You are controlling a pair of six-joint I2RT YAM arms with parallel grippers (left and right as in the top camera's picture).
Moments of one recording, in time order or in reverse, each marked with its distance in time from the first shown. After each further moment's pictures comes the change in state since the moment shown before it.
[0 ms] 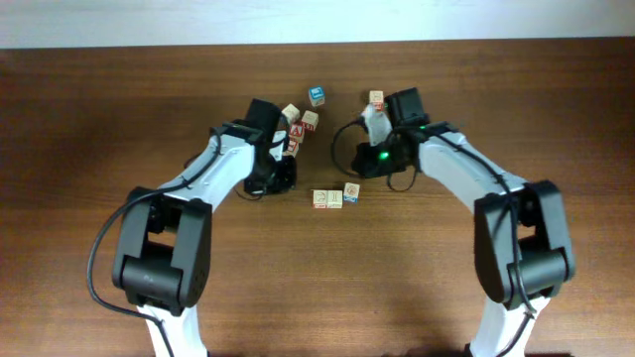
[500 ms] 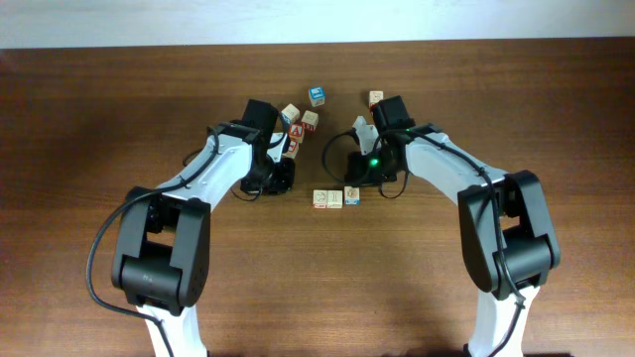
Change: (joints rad) left arm 0.008 0.000 0.000 -0.014 -0.003 0.085; right arm 0.017 0.063 0.028 -0.061 -0.019 0.064
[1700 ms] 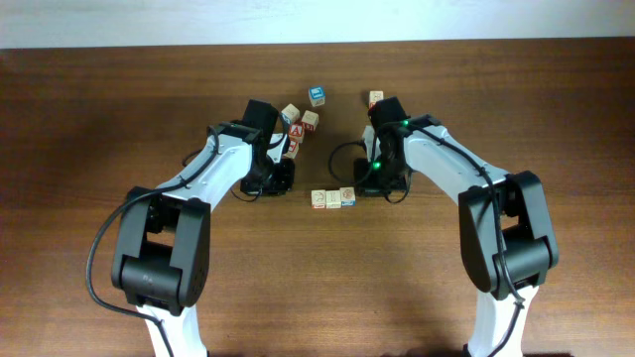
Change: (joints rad) left arm 0.000 0.000 0.000 -0.010 0.000 0.000; right arm 0.012 0.003 0.075 -0.274 0.126 0.092
